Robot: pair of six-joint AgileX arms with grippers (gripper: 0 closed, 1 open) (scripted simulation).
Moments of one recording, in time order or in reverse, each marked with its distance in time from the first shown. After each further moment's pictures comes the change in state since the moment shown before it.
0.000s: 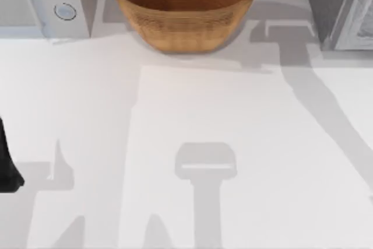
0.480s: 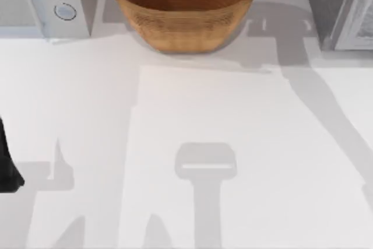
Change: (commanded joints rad) left arm 0.000 0.000 0.000 0.000 0.000 0.000; right arm -0.024 0.061 0.060 0.001 -0.023 0.000
